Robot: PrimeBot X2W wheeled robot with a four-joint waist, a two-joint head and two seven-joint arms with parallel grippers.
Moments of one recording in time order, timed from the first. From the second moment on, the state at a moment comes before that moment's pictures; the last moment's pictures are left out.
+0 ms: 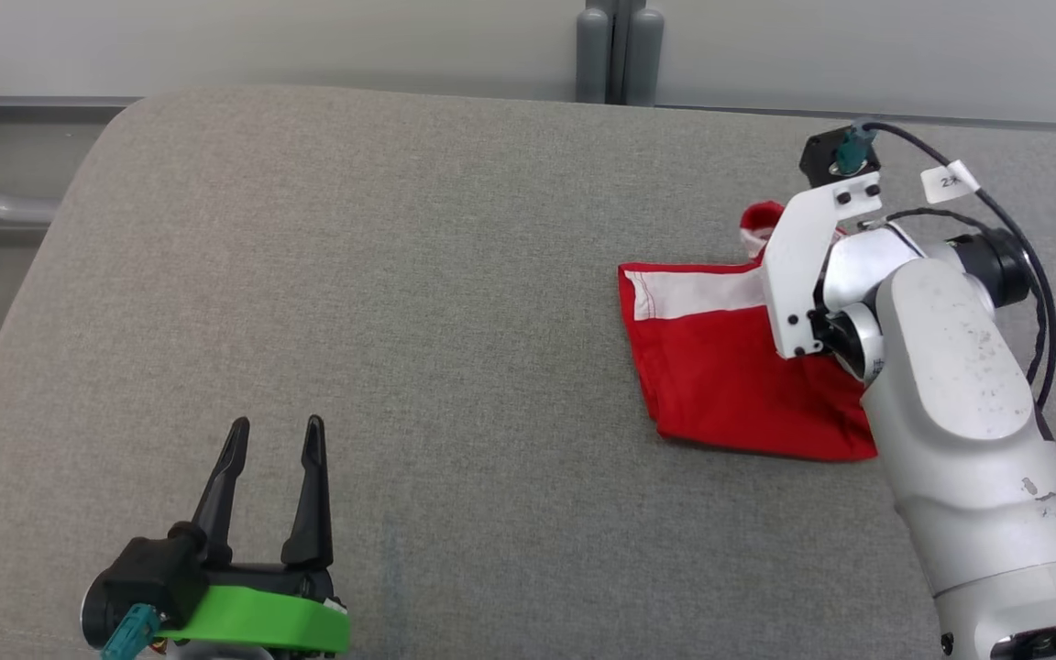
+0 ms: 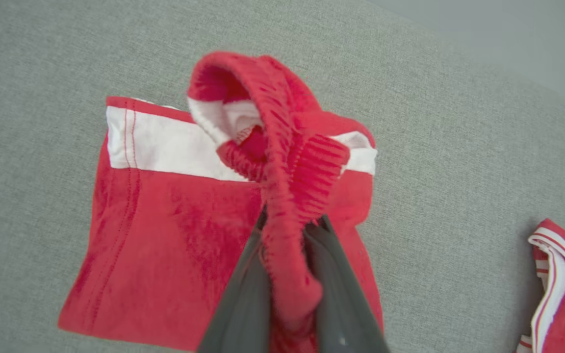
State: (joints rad) left arm 0.02 0.05 -0.09 0.08 -0.28 -0.13 -0.26; right arm -0.75 -0.05 0.05 0.56 -0.08 0.13 0.86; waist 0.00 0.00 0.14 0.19
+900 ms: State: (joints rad) left arm 0.00 0.05 -0.08 0.08 -0.29 -0.13 -0.26; right arm -0.77 -0.05 0.13 0.56 0.17 0.13 0.43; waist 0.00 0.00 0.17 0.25
